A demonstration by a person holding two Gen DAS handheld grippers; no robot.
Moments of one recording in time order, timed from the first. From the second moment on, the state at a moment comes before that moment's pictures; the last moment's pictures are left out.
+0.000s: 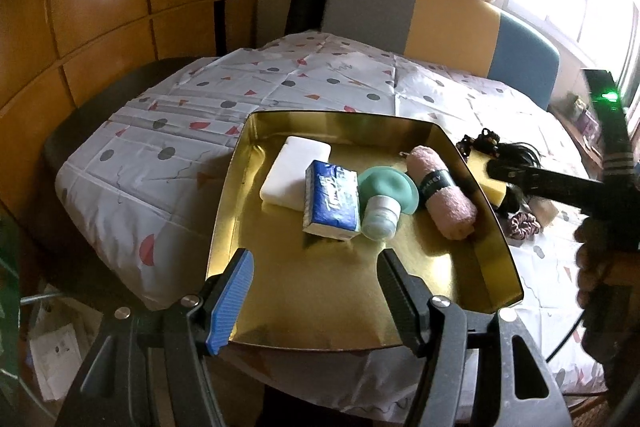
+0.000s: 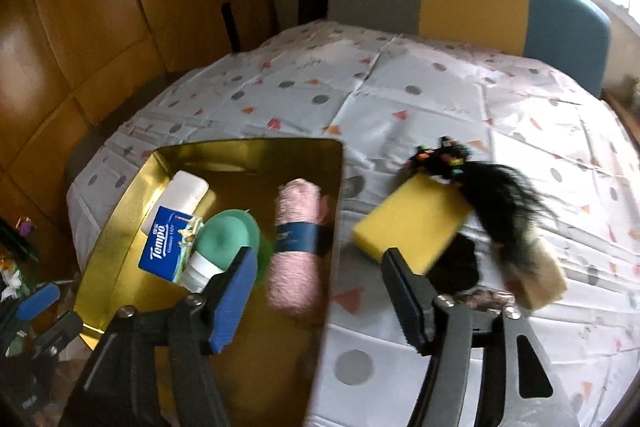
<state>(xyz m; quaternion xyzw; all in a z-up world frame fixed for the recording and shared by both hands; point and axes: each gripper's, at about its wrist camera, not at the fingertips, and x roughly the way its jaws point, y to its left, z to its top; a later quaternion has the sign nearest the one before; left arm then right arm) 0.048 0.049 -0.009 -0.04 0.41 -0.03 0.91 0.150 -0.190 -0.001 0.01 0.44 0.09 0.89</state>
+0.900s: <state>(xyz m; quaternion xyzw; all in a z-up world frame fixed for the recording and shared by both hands) 0.104 -0.089 0.028 0.06 0.41 -0.20 0.89 0.093 -0.459 -0.036 0.19 0.42 -0.15 0.88</state>
